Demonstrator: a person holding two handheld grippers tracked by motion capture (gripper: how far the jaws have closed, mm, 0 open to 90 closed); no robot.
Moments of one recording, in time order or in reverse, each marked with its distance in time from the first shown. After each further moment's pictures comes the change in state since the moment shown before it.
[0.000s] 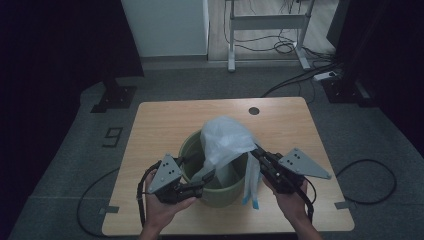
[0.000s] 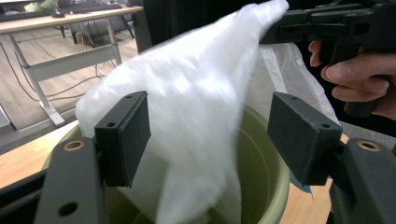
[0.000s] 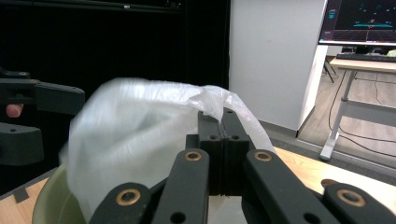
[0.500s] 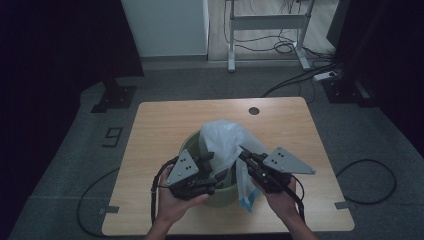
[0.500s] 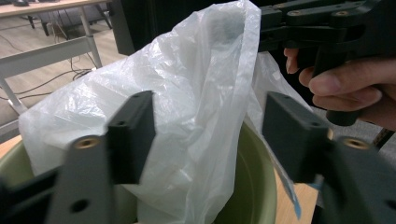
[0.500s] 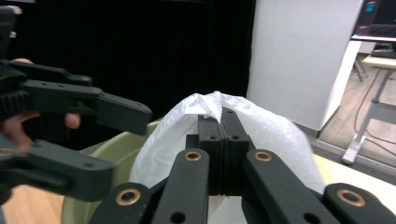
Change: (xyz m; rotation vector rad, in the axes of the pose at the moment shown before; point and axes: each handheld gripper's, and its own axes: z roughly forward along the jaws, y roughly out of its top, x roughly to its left) left arm -0.006 0.001 0.032 0.049 -0.086 0.010; right arm 0.018 0.001 0.020 0.043 0.097 -0.030
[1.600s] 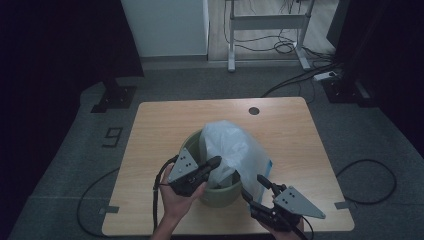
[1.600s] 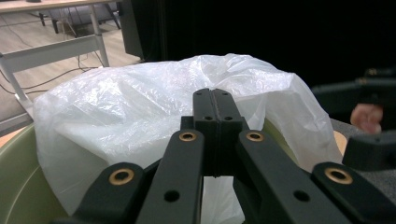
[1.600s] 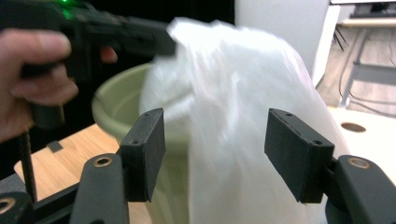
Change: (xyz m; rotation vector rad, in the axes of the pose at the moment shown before) left arm 0.011 -0.012 0.009 -0.021 0.036 -0.044; right arm 0.028 -0.070 -0.053 0.052 -0.098 0.098
